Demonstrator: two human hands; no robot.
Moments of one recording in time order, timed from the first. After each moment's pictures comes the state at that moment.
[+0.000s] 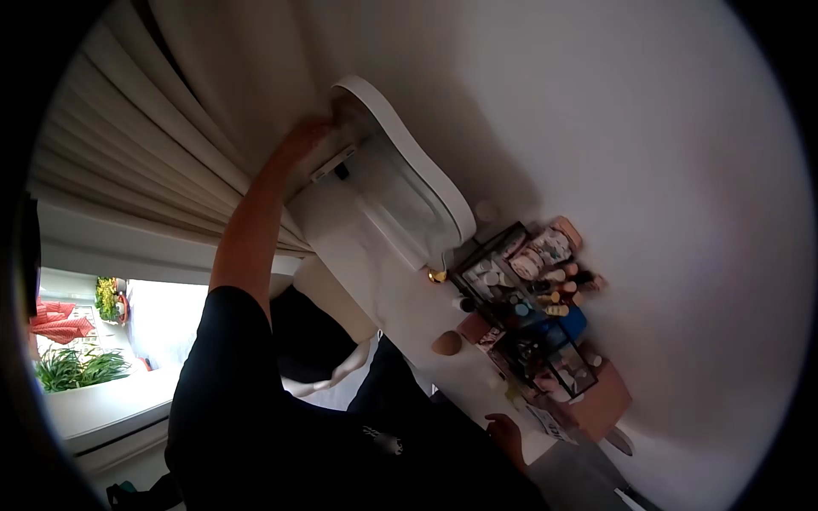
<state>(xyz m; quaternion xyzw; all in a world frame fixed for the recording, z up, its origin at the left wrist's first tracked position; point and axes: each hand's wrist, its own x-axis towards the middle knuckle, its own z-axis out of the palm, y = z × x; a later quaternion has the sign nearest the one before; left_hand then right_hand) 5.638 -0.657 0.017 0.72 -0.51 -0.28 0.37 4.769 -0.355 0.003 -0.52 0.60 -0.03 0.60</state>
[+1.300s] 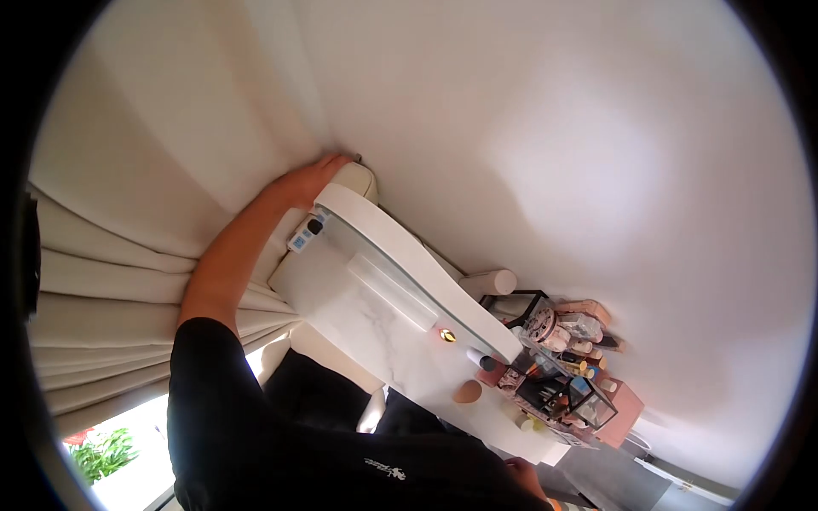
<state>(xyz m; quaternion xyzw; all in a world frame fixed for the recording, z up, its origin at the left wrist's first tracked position) 5.635 -0.746 0.042 0.61 -0.76 -0.22 0.07 4.817 -0.331 0.005 -0.50 0.71 0.08 0.48</state>
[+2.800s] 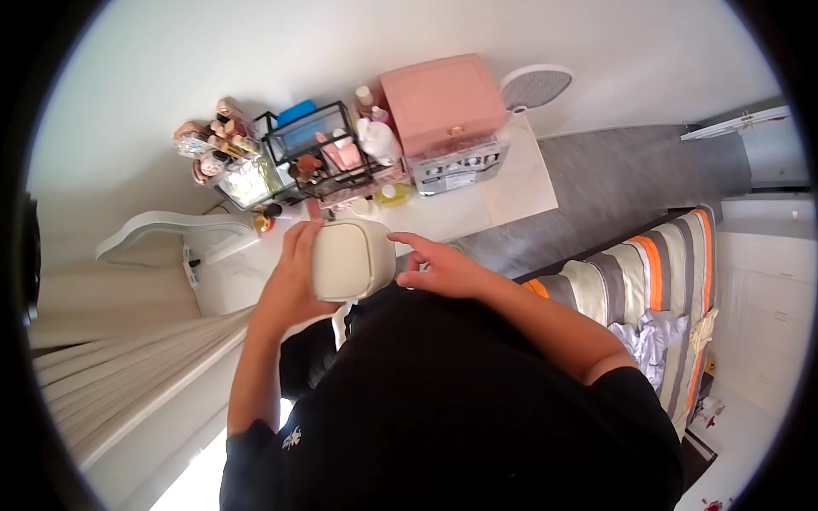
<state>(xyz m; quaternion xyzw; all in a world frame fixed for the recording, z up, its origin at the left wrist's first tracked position) 5.016 -0.362 0.195 0.33 -0.89 -0.30 0.10 4.749 -0.245 0.119 -0.50 0.49 -0.31 0.64</state>
